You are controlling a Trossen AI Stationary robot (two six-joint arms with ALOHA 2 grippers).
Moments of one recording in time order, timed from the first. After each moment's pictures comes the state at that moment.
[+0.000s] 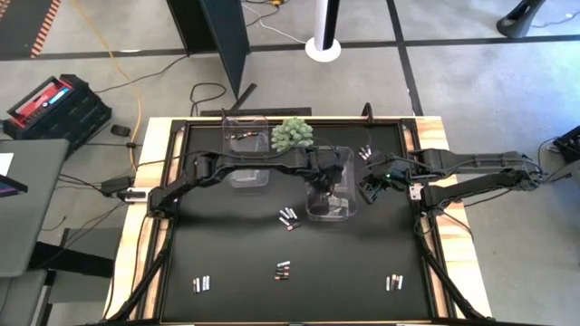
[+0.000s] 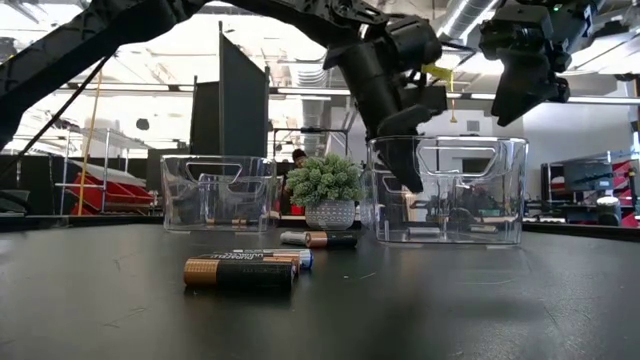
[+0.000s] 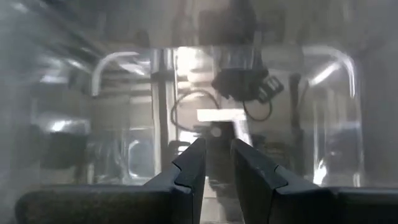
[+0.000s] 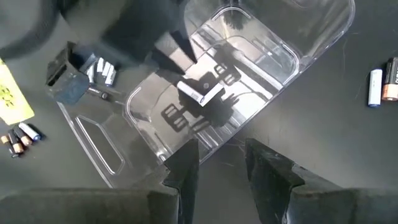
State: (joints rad) left arm 0.13 2.37 2.18 -0.83 -0.06 0.18; right arm -0.04 0.96 0.86 -0.88 0.18 0.71
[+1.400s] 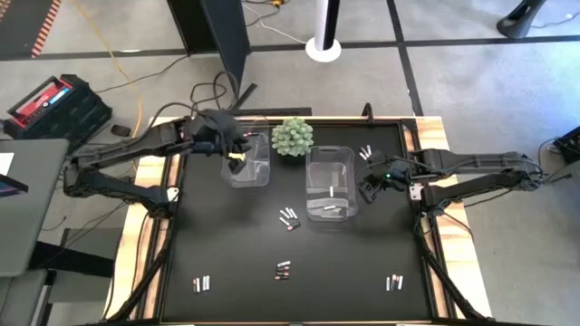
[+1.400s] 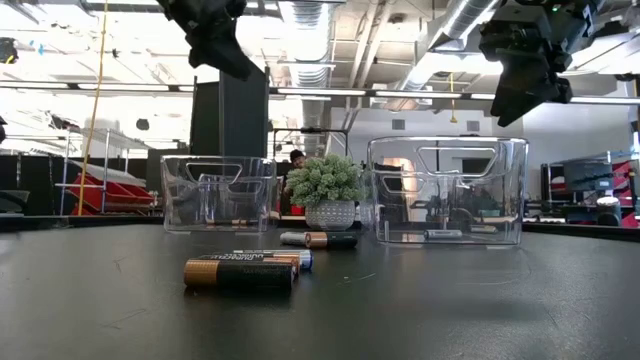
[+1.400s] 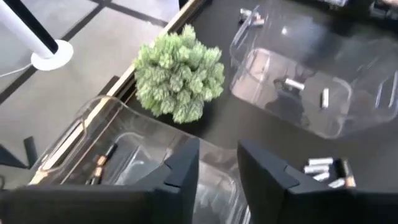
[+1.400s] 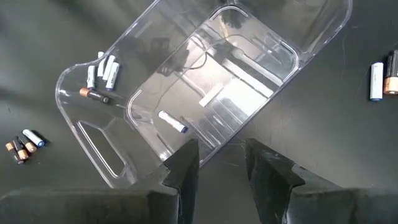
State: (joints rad) left arm 0.35 1.16 1.17 -0.68 -0.14 -0.06; right arm -0.04 0.96 0.86 -0.88 0.19 0.76
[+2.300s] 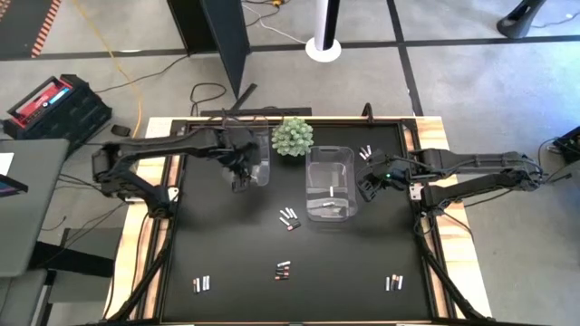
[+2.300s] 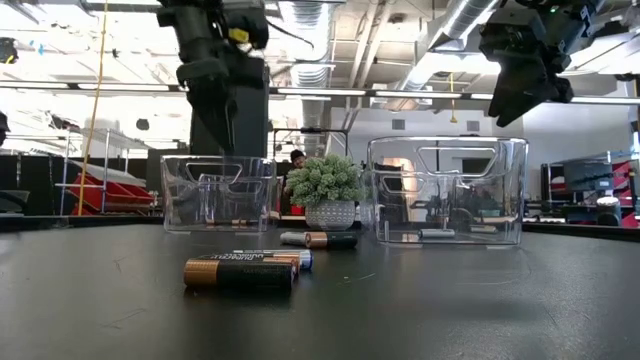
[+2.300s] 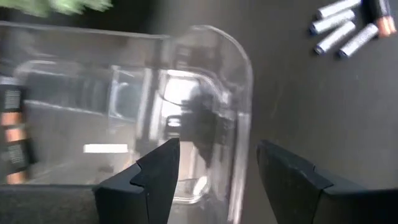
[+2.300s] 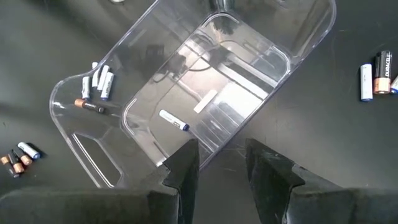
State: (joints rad) left arm 0.33 1.47 1.17 -0.89 0.01 0.20; right arm -0.04 0.96 0.86 -0.88 0.22 0.78
